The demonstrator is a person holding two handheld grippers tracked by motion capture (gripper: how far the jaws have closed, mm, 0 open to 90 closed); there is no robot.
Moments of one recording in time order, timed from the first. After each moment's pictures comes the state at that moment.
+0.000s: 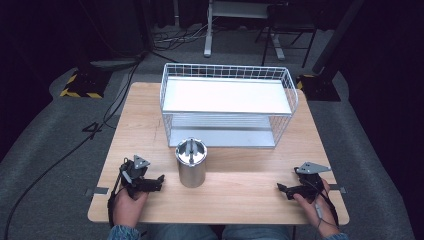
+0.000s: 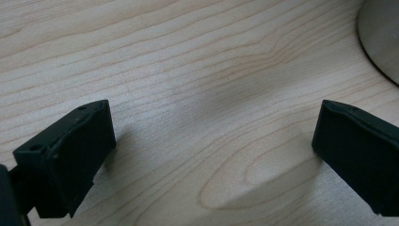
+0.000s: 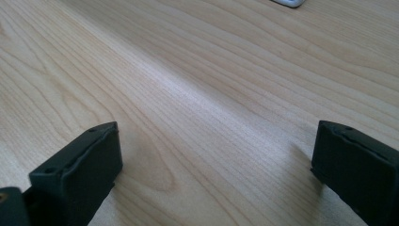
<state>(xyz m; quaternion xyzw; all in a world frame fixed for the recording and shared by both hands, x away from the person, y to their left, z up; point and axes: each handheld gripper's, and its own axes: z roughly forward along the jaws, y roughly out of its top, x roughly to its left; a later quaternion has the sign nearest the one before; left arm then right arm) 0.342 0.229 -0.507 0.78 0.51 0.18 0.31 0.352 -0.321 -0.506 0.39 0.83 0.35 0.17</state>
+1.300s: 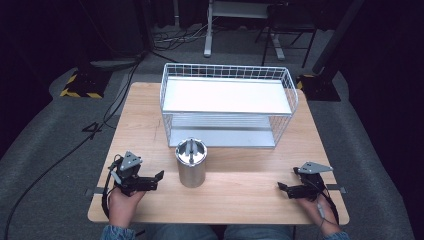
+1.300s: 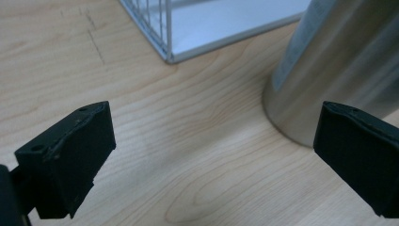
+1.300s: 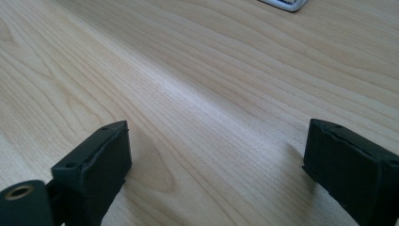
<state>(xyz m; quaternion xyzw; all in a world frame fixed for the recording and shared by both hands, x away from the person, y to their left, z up) 0.321 0.237 -0.457 0.76 0.46 0.18 0.42 0.353 -0.324 -0.506 0.39 0.83 0.36 0.17</state>
